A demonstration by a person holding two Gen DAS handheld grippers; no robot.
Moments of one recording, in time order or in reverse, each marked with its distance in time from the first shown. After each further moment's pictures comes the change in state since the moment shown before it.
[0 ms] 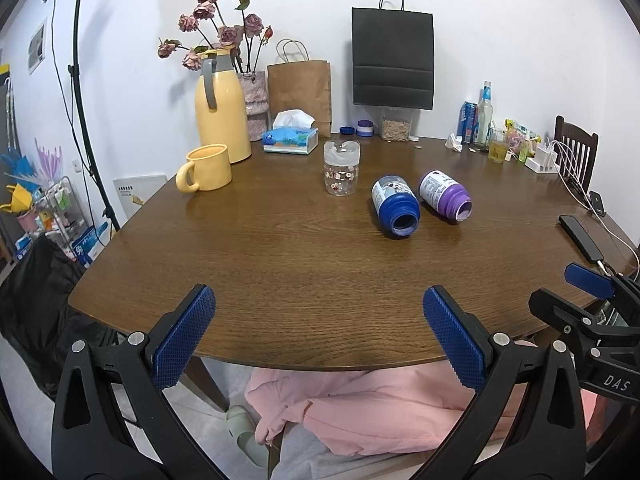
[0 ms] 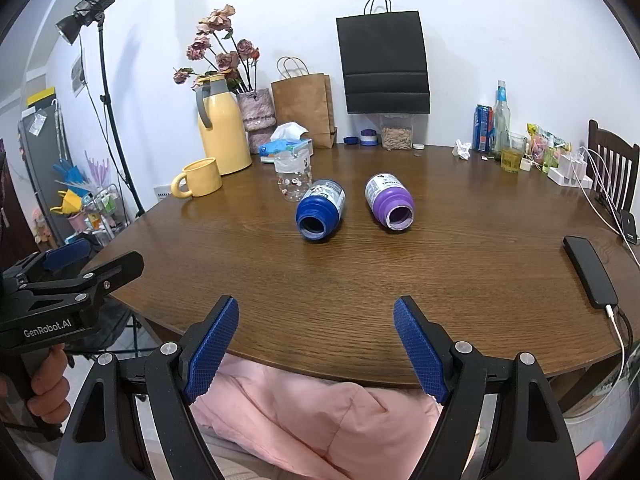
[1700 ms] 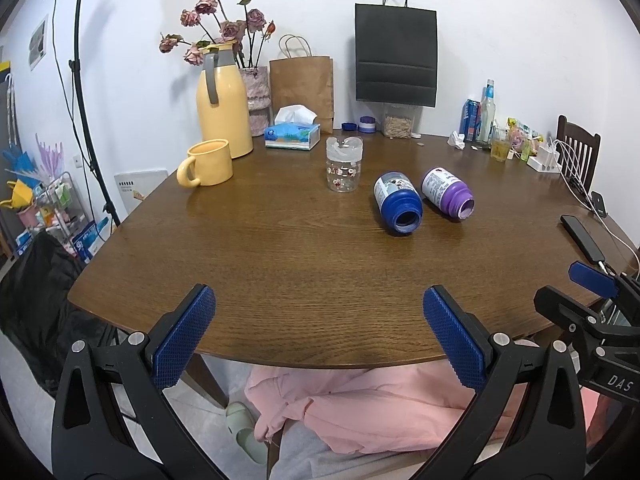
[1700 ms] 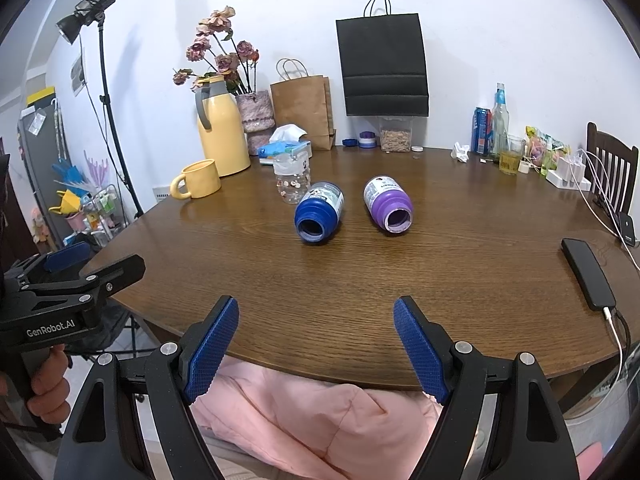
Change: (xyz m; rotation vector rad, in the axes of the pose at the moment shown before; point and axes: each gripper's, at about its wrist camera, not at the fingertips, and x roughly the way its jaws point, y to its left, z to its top) left arm 0.001 0.010 0.001 -0.008 0.008 0.001; right arm -0.003 -0.003 0.007 -0.001 -0.003 -0.004
